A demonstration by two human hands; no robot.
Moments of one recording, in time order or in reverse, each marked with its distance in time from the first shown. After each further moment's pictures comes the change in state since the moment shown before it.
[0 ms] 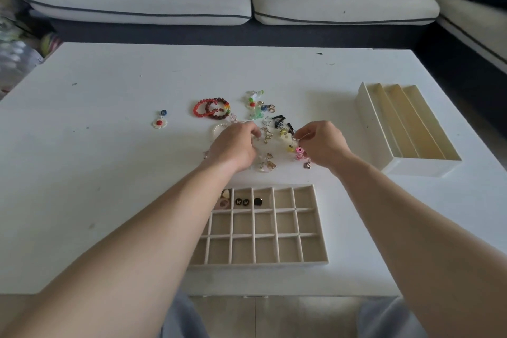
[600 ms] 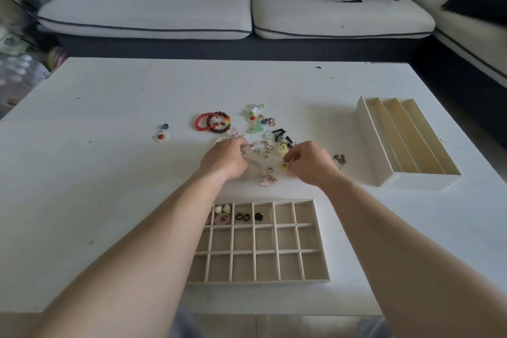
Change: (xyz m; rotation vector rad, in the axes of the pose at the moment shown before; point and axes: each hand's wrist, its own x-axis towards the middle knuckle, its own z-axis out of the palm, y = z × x) left_hand 0.008 -0.015 -0.011 0.046 -0.063 -0.098; right_hand -0.001 -0.007 0.017 -0.155 -0.123 -0.017
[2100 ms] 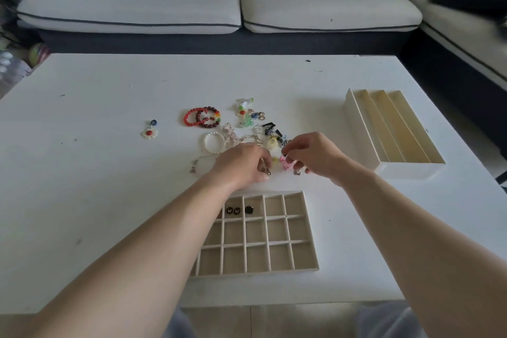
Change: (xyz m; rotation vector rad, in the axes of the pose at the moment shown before) left_hand -0.016 0.027 0.025 0.130 -0.098 0.343; right_hand -0.018 0.013 -0.032 0.296 -0.100 -0.019
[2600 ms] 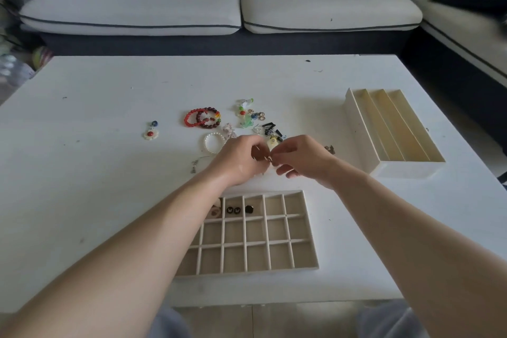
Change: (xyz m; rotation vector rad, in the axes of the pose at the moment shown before) left_hand -0.006 0.000 -0.010 -0.412 0.115 -0.031; right_hand -0.005 -0.010 0.017 0.147 -0.118 -0.001
